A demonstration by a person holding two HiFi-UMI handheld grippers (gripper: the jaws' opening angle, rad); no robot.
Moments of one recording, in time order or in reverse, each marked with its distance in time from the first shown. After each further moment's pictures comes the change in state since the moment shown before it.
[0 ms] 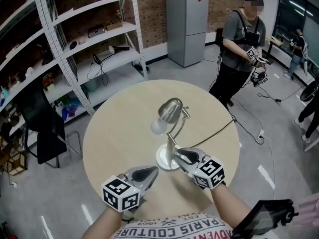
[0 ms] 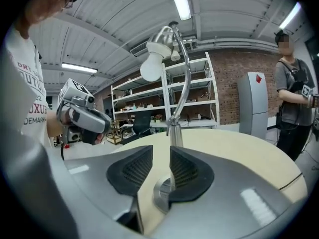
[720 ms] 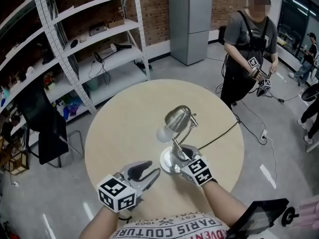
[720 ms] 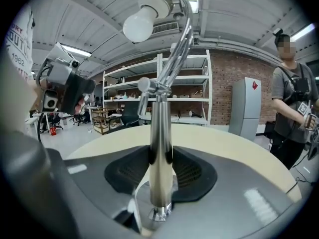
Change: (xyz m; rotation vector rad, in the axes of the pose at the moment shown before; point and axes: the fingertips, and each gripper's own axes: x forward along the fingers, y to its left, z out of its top) left arm -0.009 0.024 0.027 0.042 -0.032 -0.002; right arm 0.063 -0.030 -0.024 -0.079 0.071 -0.123
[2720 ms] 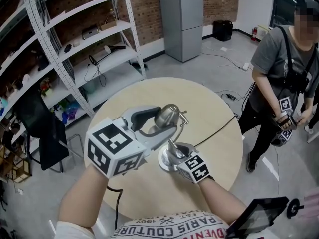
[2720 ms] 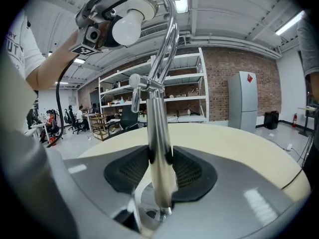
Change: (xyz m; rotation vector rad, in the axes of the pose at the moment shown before) left arm 0.053 -0.034 0.175 0.408 0.044 -0.090; right arm -0.001 -0.001 -0.003 0.093 -0.014 -0.016
